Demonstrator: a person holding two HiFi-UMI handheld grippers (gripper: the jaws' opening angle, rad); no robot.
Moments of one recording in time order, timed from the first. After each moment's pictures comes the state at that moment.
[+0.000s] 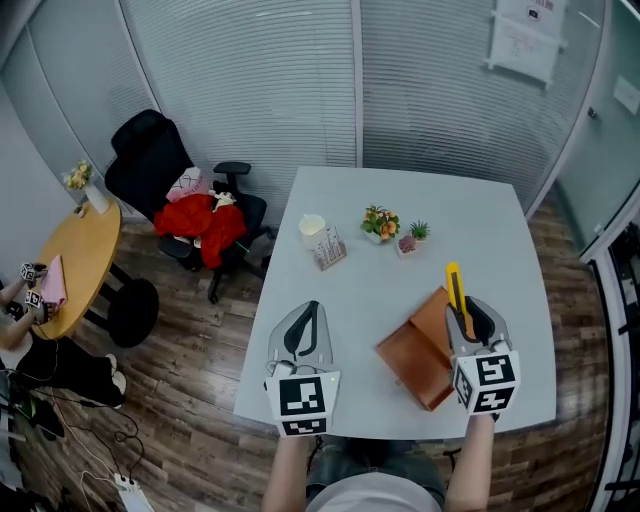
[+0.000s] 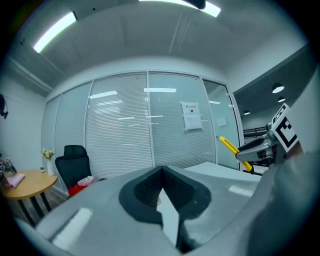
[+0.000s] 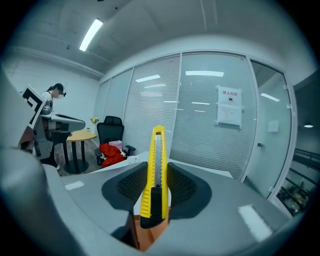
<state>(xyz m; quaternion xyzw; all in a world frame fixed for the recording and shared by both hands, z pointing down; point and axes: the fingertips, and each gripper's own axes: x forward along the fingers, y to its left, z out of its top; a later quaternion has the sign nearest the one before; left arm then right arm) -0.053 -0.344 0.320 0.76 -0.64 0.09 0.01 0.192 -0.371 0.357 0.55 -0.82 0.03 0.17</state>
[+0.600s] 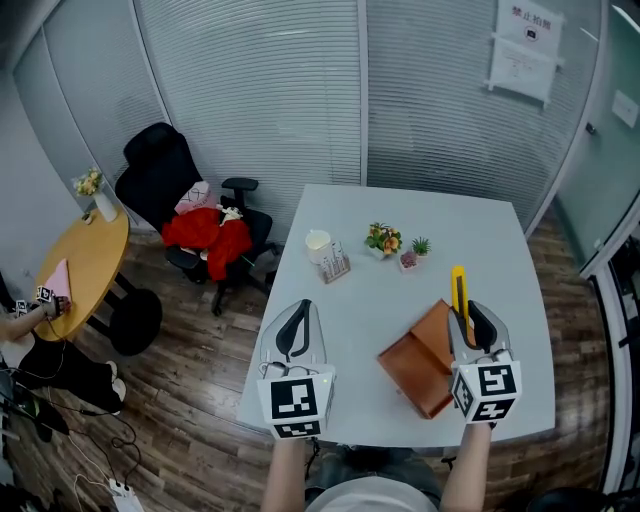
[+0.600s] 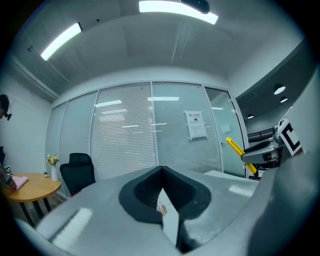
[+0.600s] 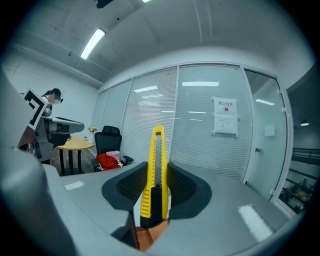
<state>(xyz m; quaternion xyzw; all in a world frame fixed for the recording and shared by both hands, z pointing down) -0.073 -0.335 0.278 0.75 -0.66 0.05 -0.03 0.185 -0.360 0.318 0.57 -0.82 0.00 0.12</state>
